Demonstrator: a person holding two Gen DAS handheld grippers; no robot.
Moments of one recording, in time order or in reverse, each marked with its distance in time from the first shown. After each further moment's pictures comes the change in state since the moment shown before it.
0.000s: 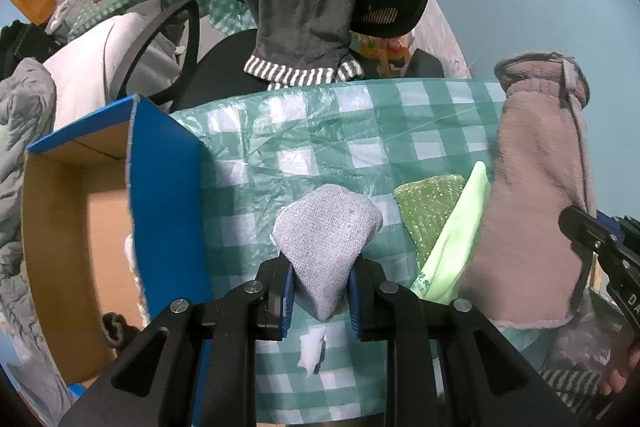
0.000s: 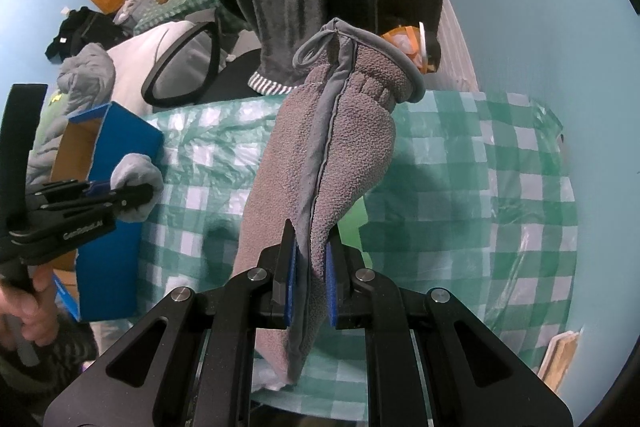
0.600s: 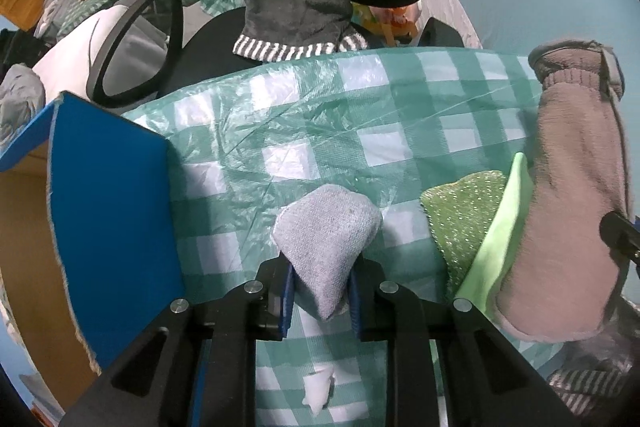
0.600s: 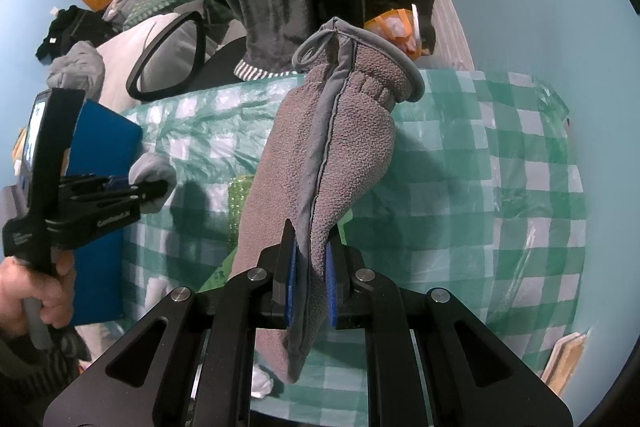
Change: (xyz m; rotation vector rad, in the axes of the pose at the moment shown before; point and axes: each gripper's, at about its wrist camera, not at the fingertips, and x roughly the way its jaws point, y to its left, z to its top) left arm 0.060 -0.006 0.013 0.031 0.070 0.019; right arm 0.025 -0.021 0.001 0.026 0.045 -0.012
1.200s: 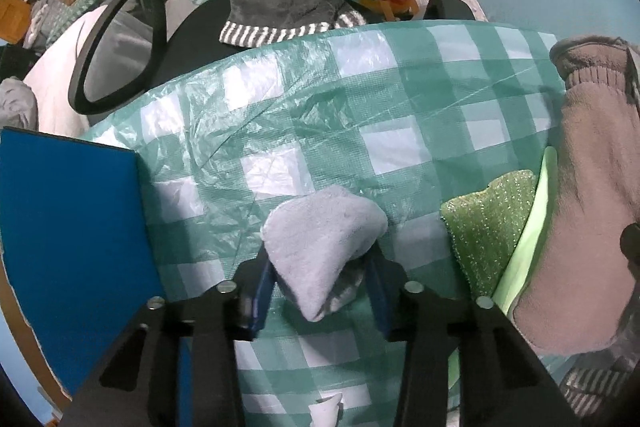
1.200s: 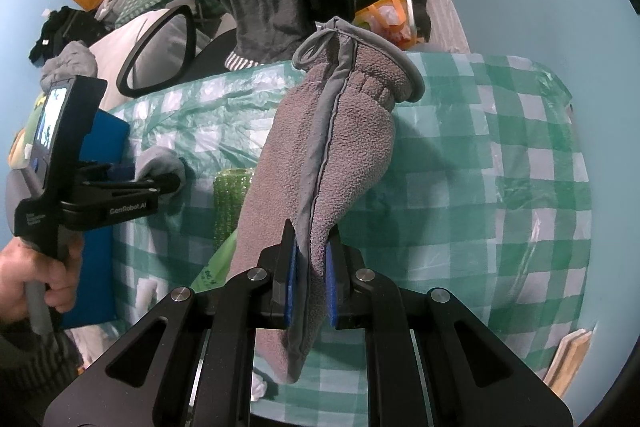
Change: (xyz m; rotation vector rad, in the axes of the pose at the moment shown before) left arm 0.040 -0.009 0.016 0.057 0.069 0.032; right arm 0.015 -0.009 -0.001 0.027 0.031 -0.008
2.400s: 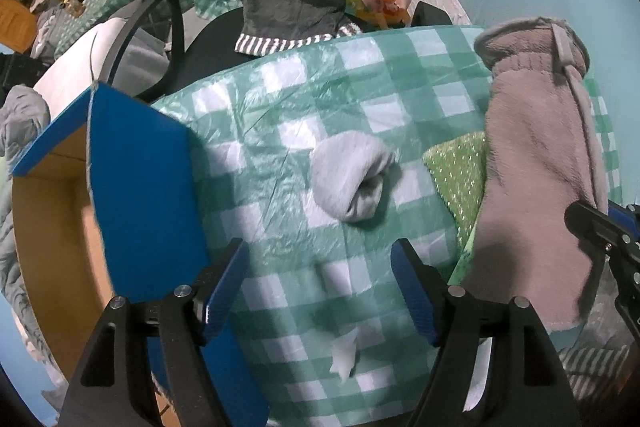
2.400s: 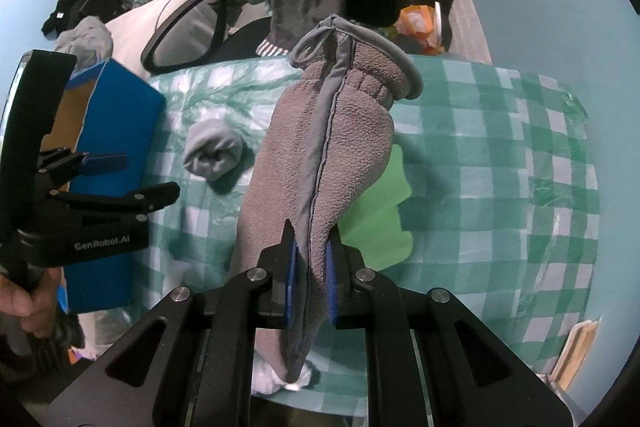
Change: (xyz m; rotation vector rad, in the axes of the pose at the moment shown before) left arm -0.050 0.013 -0.037 0.029 -0.050 0.001; right arm -0.004 0.053 -0.012 -0.064 0.004 -0.012
